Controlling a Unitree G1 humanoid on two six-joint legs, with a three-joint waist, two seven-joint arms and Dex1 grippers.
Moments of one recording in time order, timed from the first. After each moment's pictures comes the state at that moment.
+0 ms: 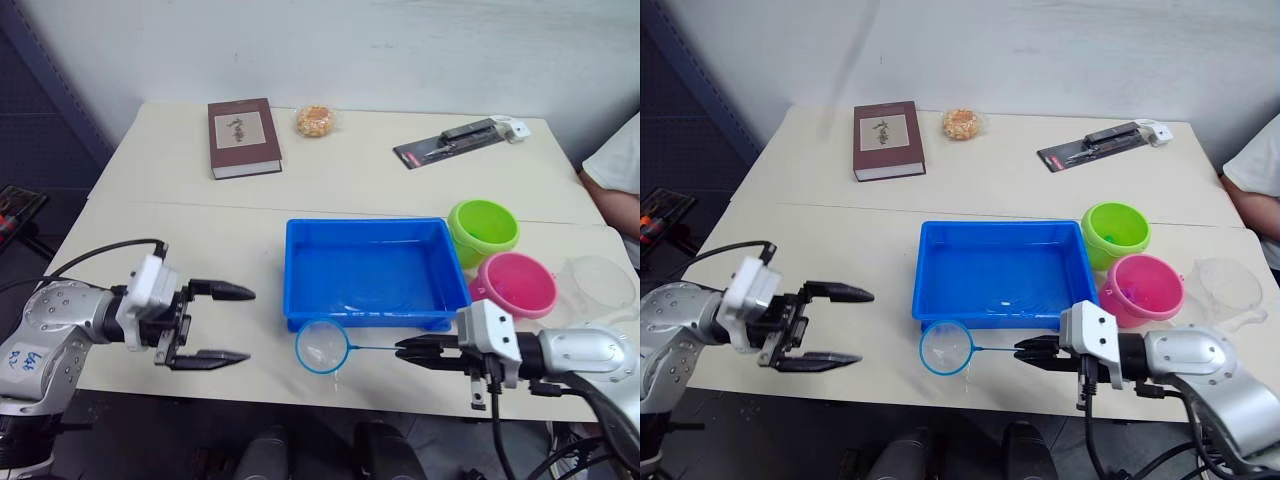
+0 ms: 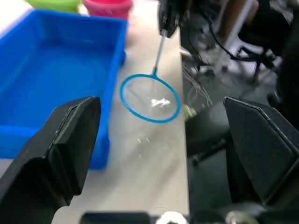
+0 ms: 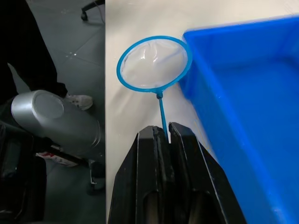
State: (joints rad) left arm -0.07 0.87 0.21 -0.30 -0.63 0.33 -1.35; right arm 0.06 -0.86 0.05 -0.47 0.44 0.24 1.08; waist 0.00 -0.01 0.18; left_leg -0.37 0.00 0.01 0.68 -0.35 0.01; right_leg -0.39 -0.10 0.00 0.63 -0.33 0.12
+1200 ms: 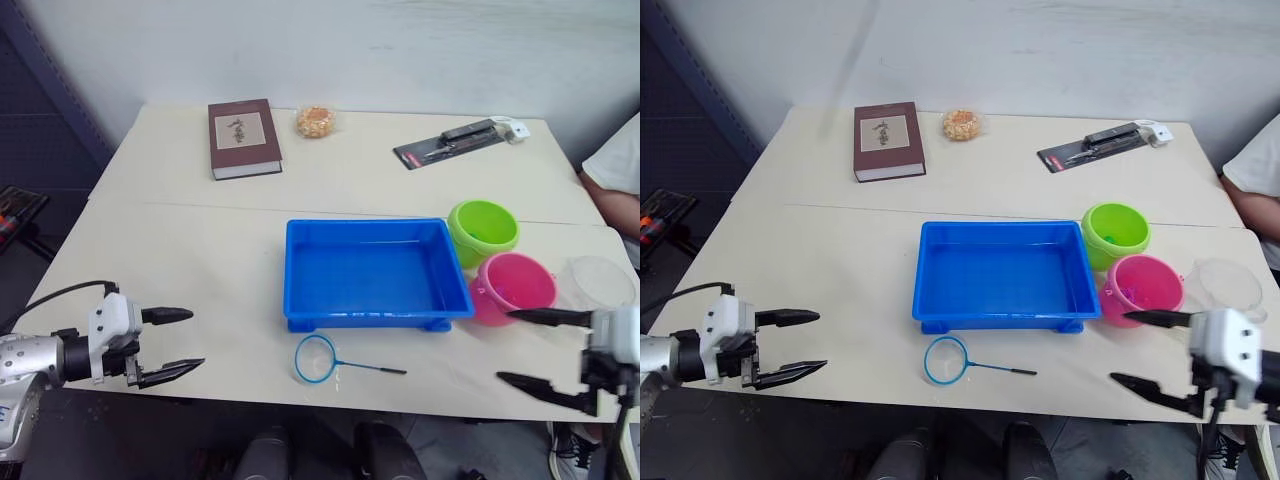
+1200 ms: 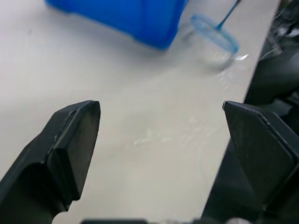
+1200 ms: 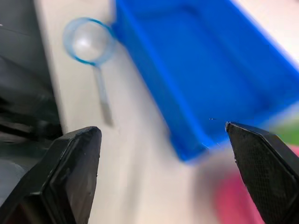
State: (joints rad) left arm 0.16 0.85 0.35 -0.01 -0.36 0.07 -1.16; right arm 0.43 -0.98 -0.74 -0.25 0.51 0.02 1.33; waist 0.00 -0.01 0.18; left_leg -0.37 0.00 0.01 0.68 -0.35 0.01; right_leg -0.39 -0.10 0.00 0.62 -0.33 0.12
